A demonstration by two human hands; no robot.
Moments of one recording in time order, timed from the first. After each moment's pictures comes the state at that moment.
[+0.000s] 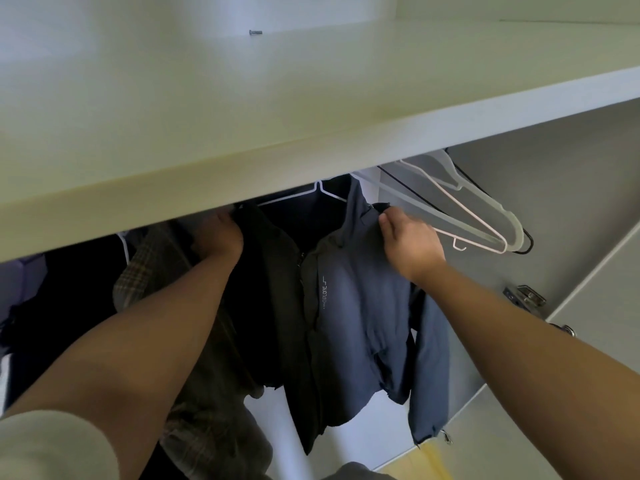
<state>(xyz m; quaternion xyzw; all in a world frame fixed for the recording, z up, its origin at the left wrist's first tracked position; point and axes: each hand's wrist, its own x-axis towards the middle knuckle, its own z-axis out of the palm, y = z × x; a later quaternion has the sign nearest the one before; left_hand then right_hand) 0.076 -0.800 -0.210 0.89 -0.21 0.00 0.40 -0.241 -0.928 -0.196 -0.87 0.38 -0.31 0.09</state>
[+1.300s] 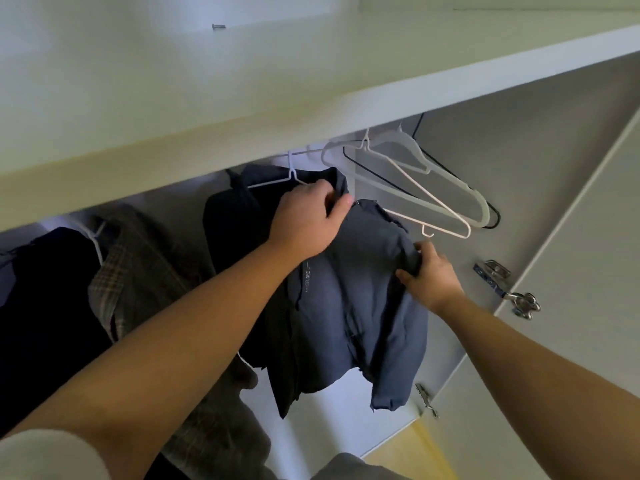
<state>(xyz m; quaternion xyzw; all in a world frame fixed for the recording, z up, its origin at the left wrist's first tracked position) -0.100 -0.830 -0.155 0.69 -0.63 0.11 0.33 -0.336 -0.912 -0.264 -0.77 0.54 -0.22 0.28</state>
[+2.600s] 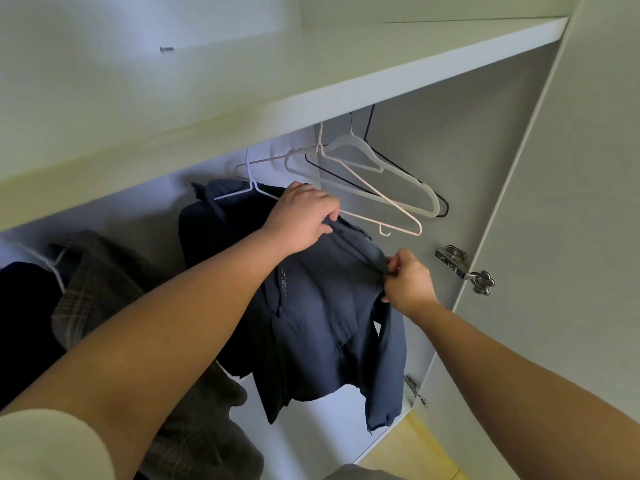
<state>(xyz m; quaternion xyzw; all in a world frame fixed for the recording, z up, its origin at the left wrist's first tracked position) -0.123 -0.856 -0.140 0.59 -0.79 0.15 0.11 -0.348 -0.868 -0.257 -0.65 0.56 -0.33 0.39</state>
